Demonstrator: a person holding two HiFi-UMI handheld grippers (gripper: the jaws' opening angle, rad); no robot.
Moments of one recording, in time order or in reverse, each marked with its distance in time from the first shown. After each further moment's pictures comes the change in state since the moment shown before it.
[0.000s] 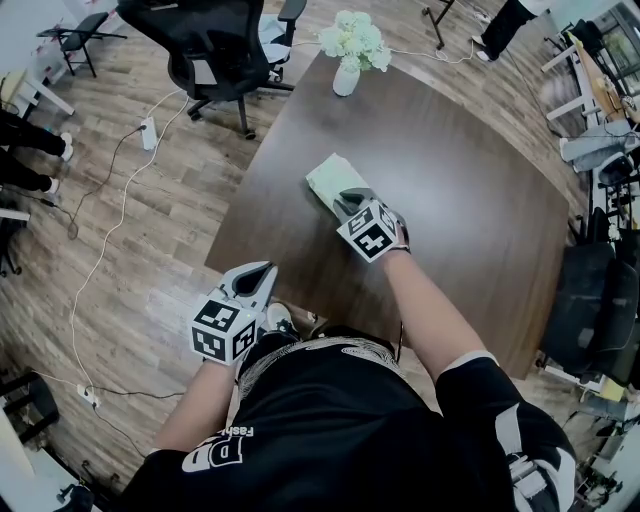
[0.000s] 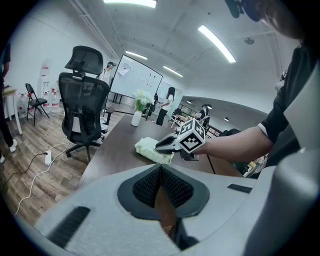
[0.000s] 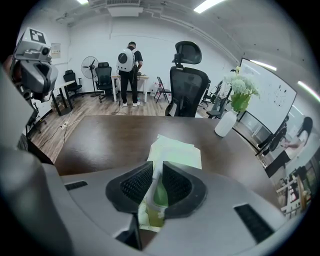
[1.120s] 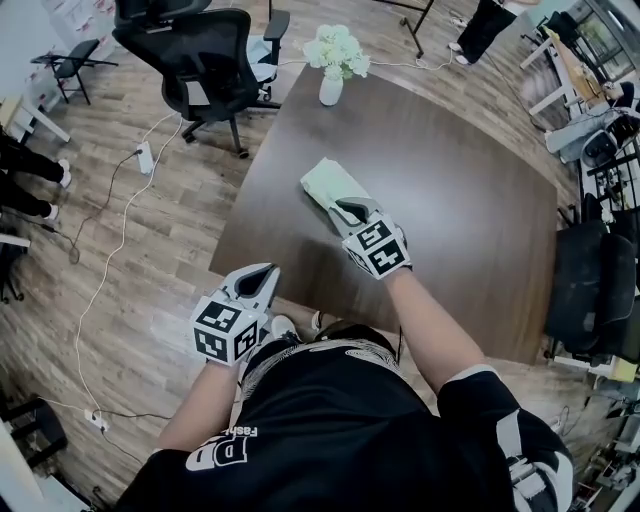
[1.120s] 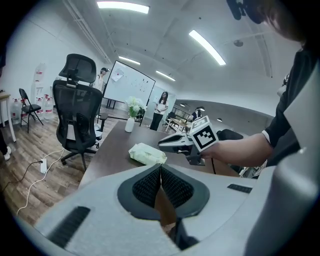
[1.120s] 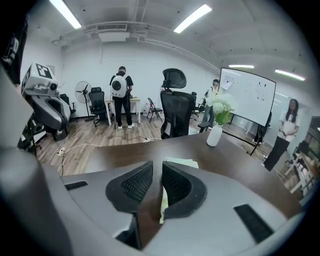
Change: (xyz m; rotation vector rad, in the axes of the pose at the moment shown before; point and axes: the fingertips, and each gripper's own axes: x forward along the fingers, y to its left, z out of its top) left arm -0.023 -0.020 0.005 0.057 -0.052 -0.054; right arm -0.075 0.030 0.034 0.177 -0.218 -0.037
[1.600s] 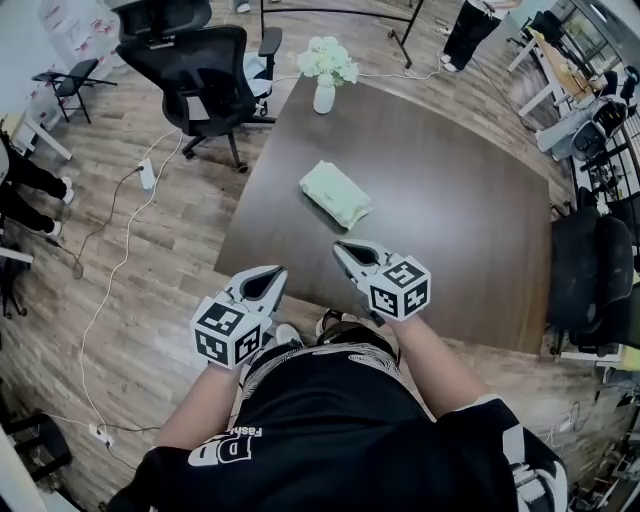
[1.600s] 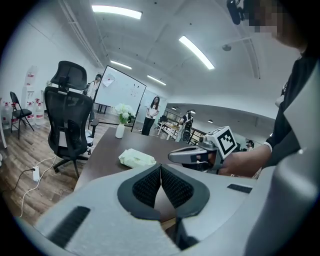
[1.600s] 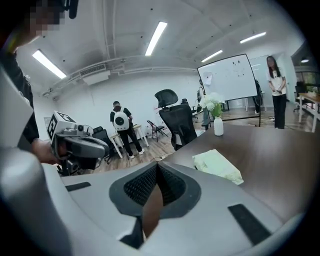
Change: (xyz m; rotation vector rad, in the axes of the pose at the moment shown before) left arm -0.026 -0.037 0.014 0.059 -0.047 -0.087; right arm -0.094 0.079 0.009 0.381 -0.234 0.136
